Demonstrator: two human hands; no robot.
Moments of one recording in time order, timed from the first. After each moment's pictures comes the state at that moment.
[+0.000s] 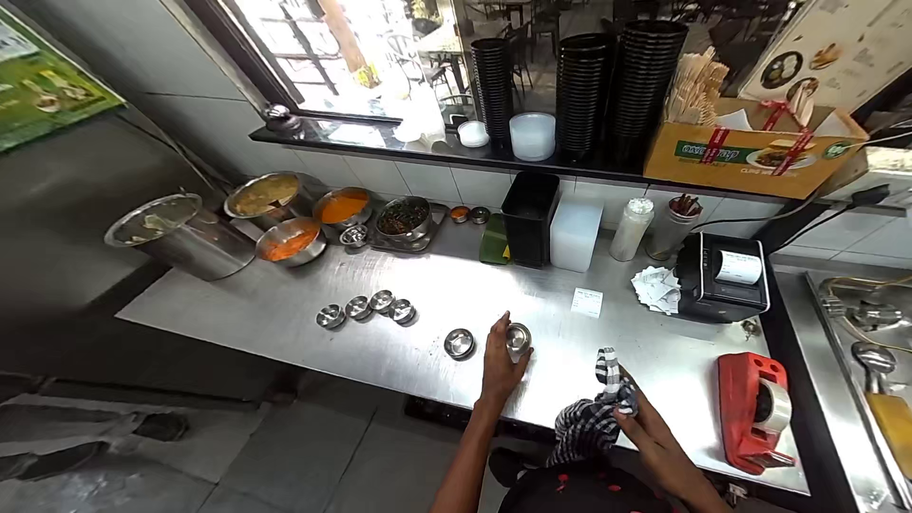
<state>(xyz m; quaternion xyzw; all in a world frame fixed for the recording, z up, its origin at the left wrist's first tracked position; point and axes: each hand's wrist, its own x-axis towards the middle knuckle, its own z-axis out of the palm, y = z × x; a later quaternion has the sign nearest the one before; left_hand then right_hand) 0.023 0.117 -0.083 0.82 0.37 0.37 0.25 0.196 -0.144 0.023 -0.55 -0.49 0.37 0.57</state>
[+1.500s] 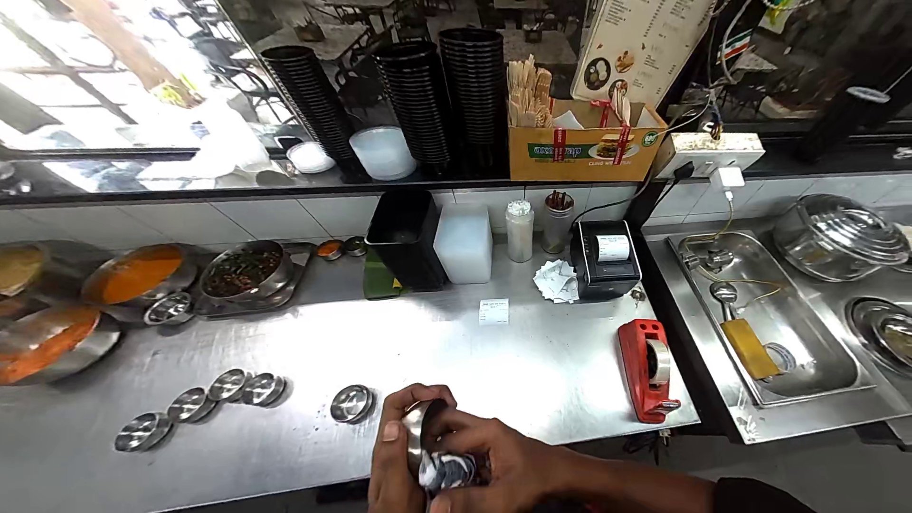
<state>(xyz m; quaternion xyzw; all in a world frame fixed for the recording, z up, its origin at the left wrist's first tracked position) 0.027 0.015 0.074 0.62 0.15 0.41 0.65 0.159 -0.089 0.071 -0.37 -0.59 0.42 0.58</state>
